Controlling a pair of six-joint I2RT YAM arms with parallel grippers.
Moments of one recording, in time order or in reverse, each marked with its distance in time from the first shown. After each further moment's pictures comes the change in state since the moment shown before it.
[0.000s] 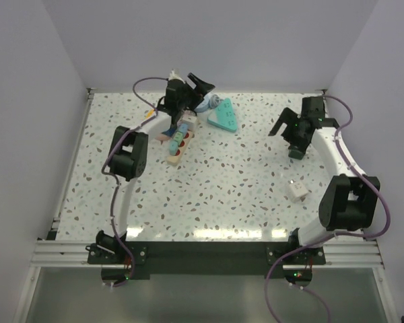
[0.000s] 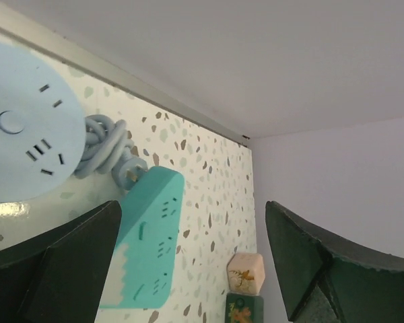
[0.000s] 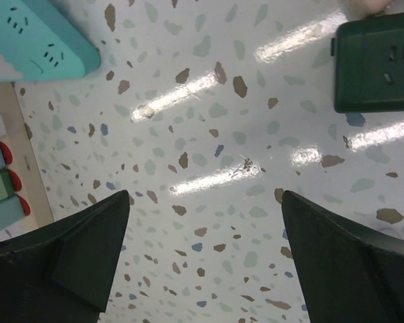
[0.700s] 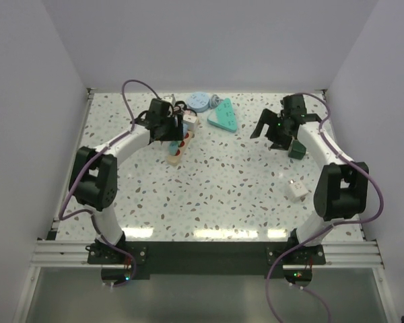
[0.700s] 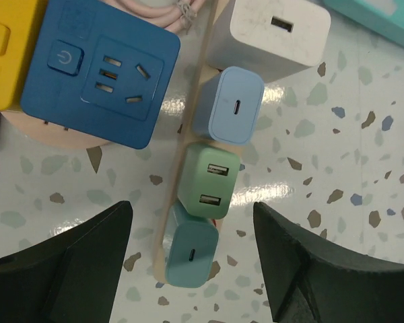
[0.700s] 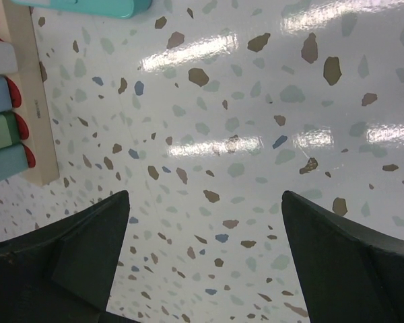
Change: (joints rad) left arm 0.005 -0.597 -0.546 -0.630 -0.183 0.787; right arm 0.124 0.113 0.061 0.021 -0.106 -0.051
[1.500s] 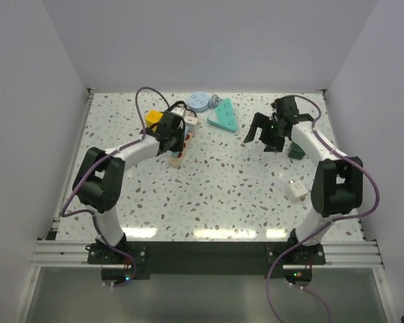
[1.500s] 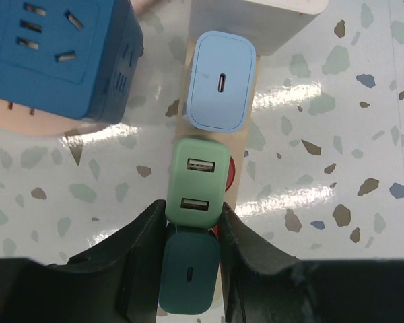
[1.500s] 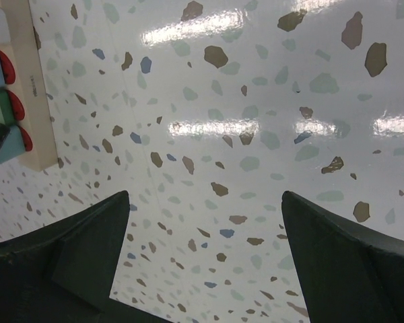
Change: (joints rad) left arm -0.097 0.018 -0.122 0.091 -0.110 0.100; right arm 0.043 0.043 0.000 -0.002 -0.045 -0.024
